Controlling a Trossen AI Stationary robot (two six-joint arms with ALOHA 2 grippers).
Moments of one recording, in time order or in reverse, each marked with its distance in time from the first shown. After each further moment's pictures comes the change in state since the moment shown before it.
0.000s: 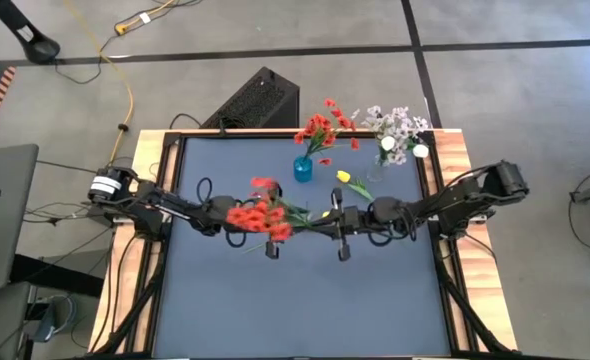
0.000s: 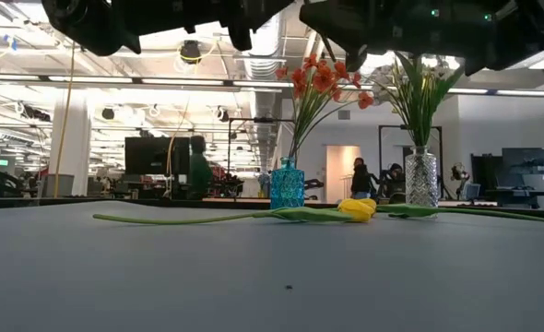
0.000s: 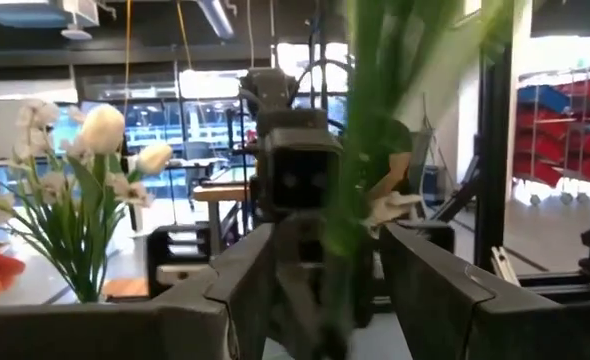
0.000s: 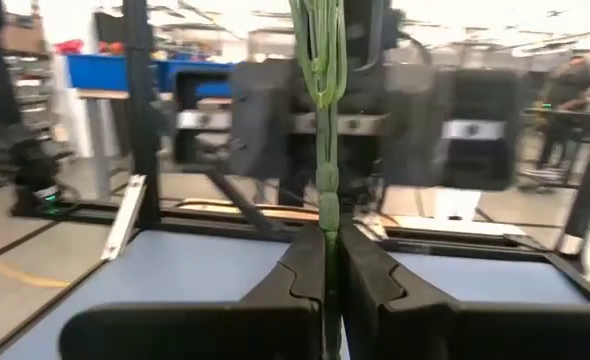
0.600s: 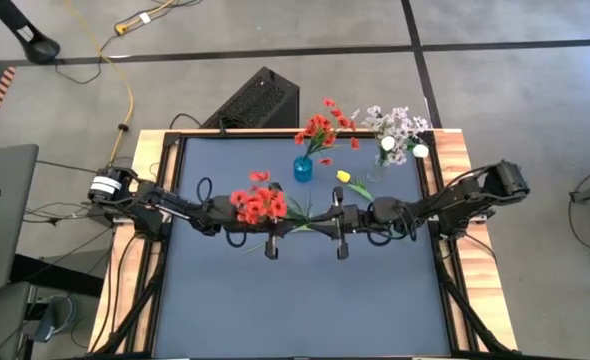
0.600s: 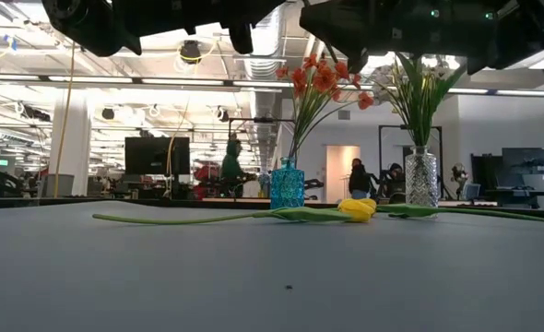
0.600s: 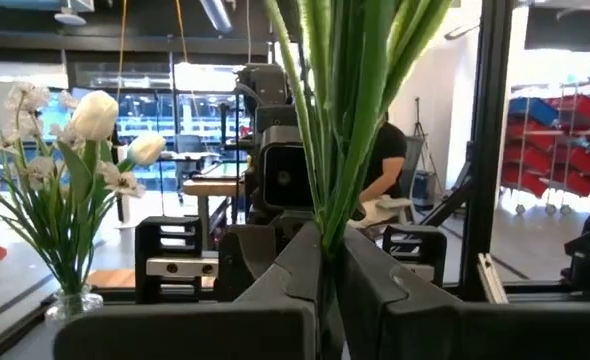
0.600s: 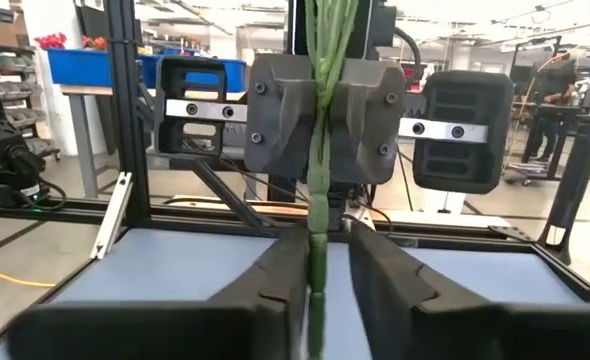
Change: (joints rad) left arm 0.000 0.000 0.000 -0.004 0.018 -0.053; right arm 0.003 -0.005 0.000 -0.016 0.043 0.003
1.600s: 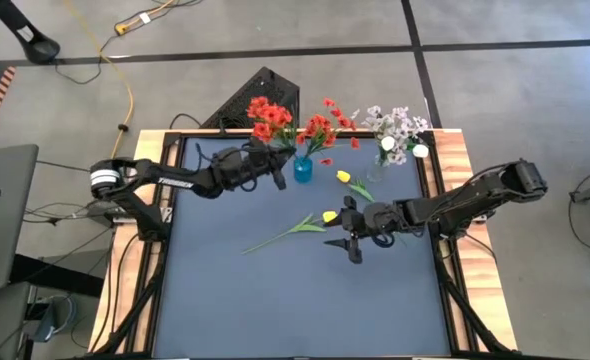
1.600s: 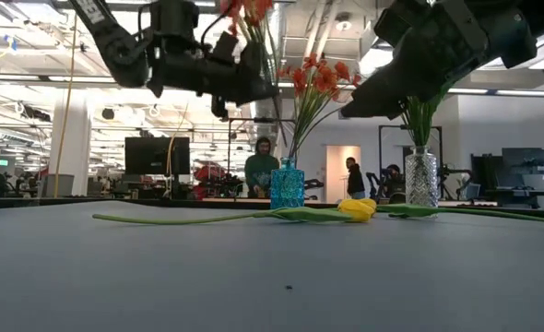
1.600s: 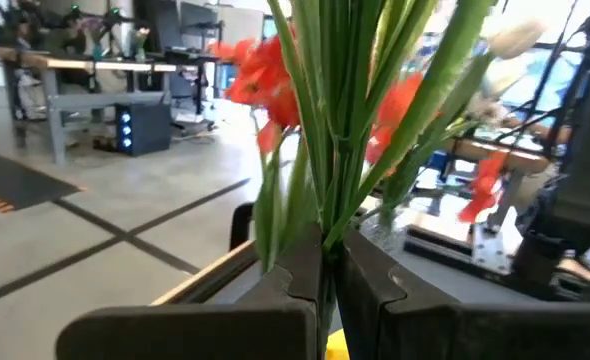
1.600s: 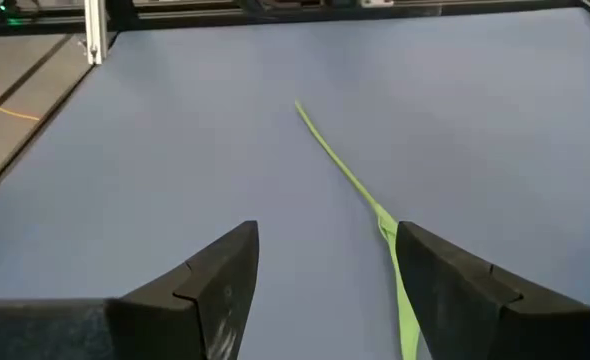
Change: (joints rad) left arm 0.455 0.002 0.000 -0.188 -0.089 -0.147; right arm 0.020 -0.177 -0.002 -0.721 0.000 0.174
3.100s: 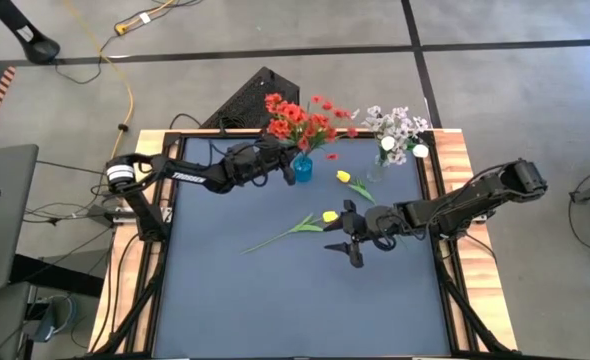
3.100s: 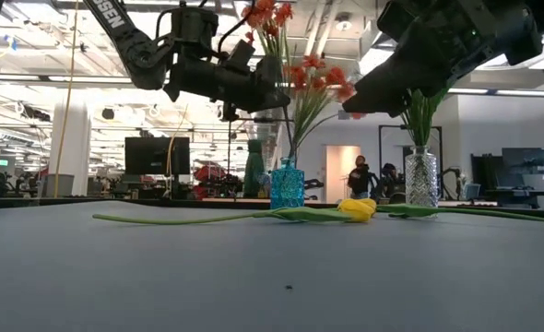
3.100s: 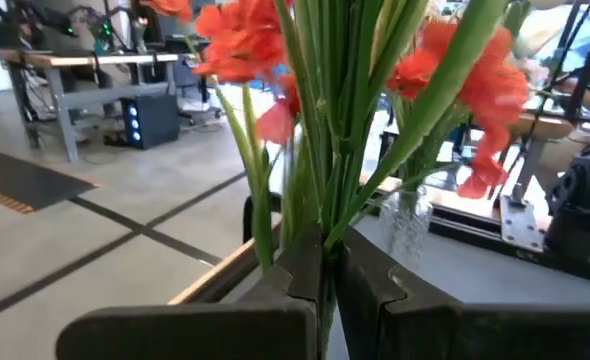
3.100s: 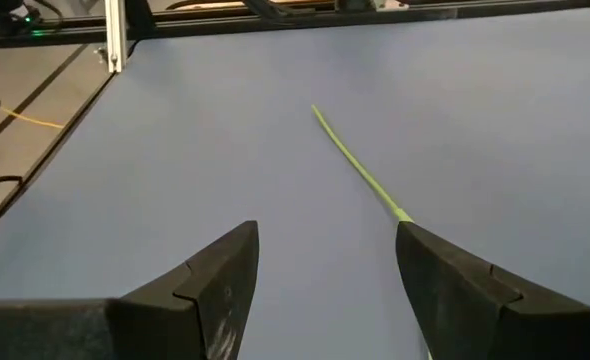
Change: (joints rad) left arm 0.025 0.093 0.109 -0.077 0.012 0.068; right arm 0.033 -0.001 0.002 0.013 0.001 0.029
